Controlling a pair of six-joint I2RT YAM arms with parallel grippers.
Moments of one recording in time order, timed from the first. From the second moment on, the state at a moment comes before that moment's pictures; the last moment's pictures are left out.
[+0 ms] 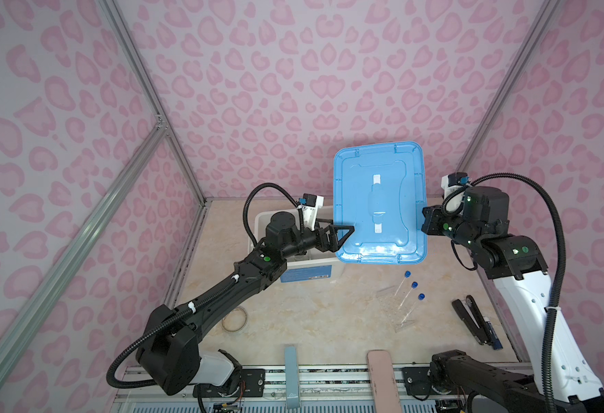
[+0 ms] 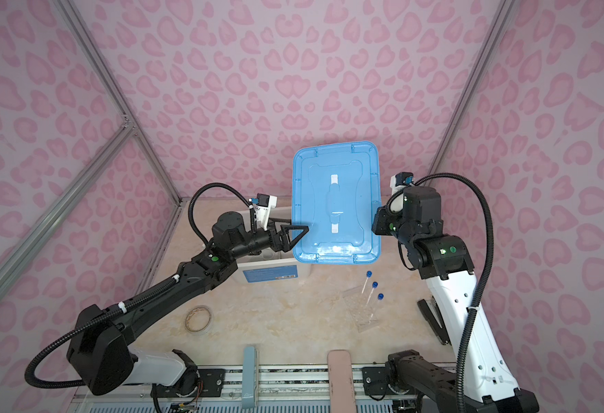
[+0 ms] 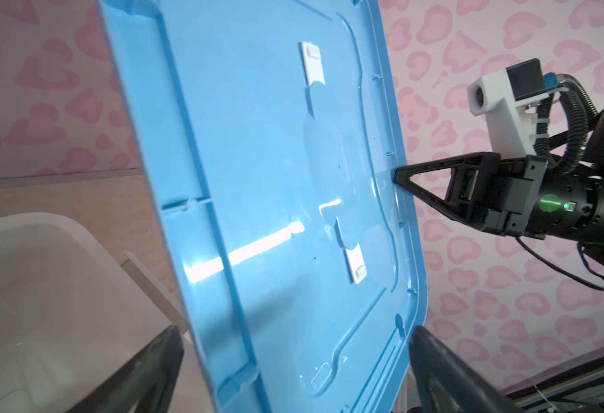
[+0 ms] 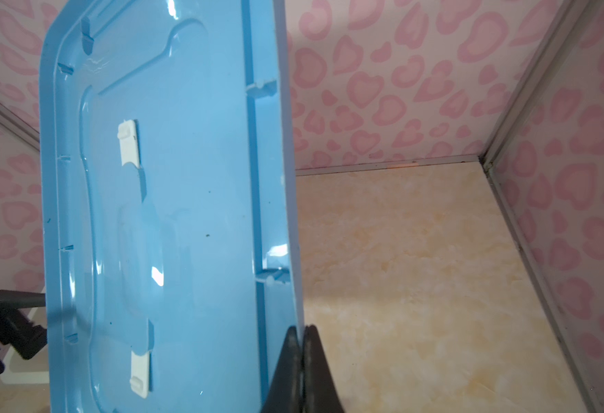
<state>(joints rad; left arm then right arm) -0.63 1.40 1.07 0.26 0.48 -0.57 0.20 1.15 1.50 -0.83 -0.04 0.25</state>
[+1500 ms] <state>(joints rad) -0.57 1.05 1.24 -0.38 0.11 -0.31 0.37 1.37 1.57 -0.59 -0.16 0.35</state>
